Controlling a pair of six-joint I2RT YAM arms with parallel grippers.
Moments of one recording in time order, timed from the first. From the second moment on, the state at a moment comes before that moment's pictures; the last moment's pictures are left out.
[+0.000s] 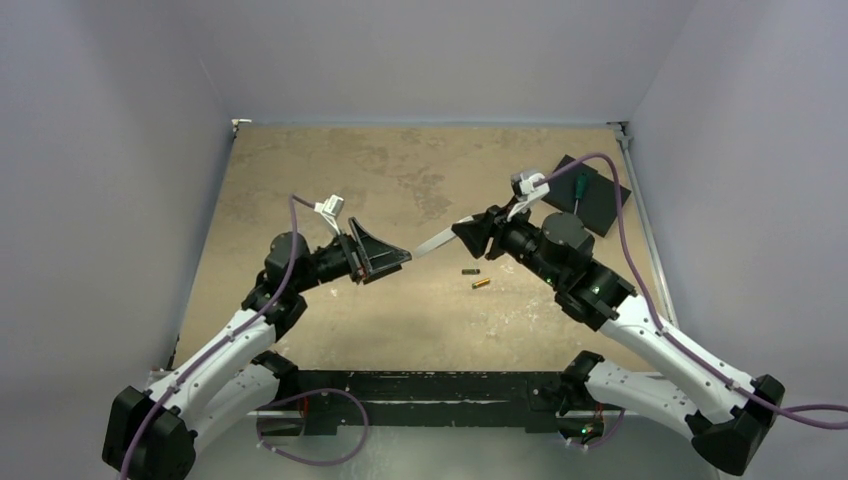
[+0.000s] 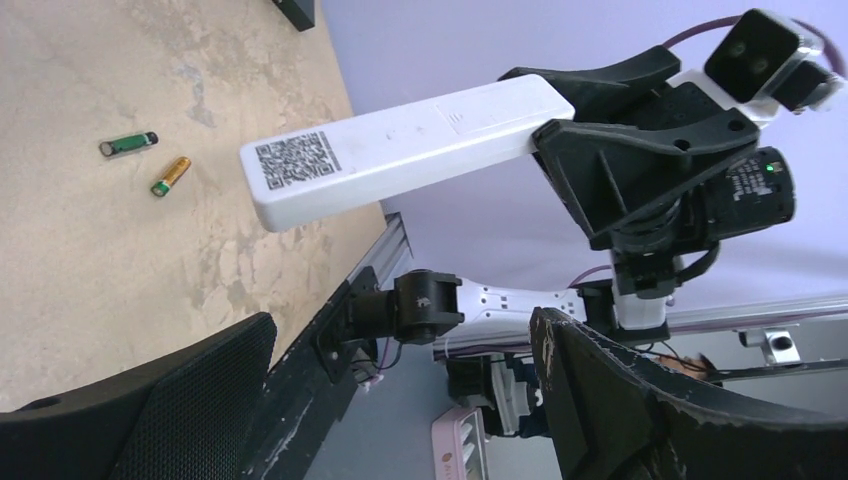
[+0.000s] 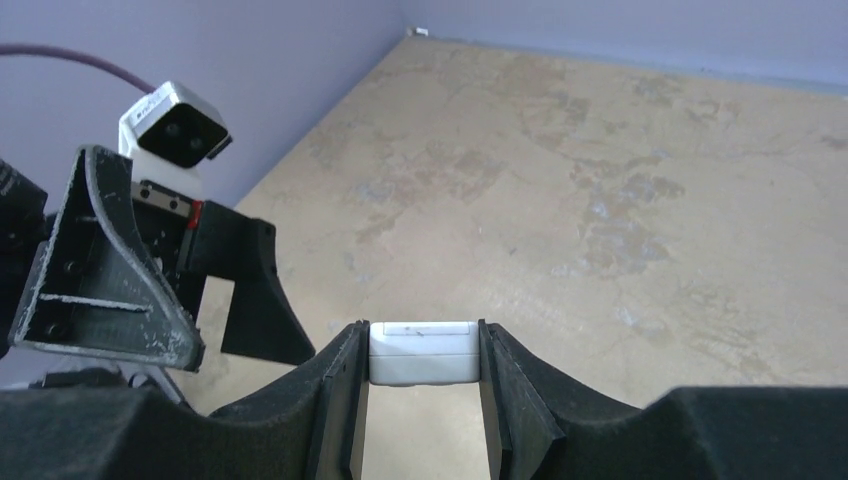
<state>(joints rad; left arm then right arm) -0.47 0.85 0.47 0.30 0.62 -1.18 0.75 0.89 0.88 -0.12 0.02 0.35</state>
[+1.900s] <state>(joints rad) -0.46 0.90 0.29 0.94 0.53 -1.60 1.06 0.97 0.30 1.27 0.06 0.04</state>
